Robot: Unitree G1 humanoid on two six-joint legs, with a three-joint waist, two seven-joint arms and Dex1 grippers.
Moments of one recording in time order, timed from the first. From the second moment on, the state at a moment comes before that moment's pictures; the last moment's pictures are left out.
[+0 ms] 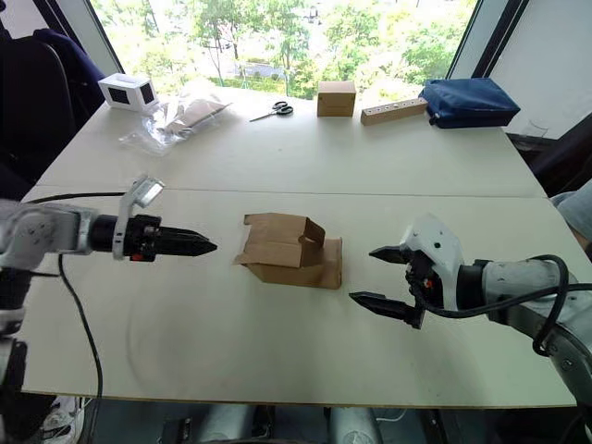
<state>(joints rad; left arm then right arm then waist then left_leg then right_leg) -0.79 0.85 -0.15 0.20 -0.81 1.36 -1.16 -0.11 -1.01 -0.29 -0.74 0.83 0.95 0.77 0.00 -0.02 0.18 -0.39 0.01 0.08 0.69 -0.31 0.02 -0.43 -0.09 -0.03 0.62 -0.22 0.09</state>
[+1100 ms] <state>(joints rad) -1.01 0.43 -0.21 0.72 -0.56 1.22 -1.28 -0.02 -1.01 -0.35 -0.86 0.89 0.97 0.57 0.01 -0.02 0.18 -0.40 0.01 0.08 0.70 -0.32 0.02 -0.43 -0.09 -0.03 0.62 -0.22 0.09</state>
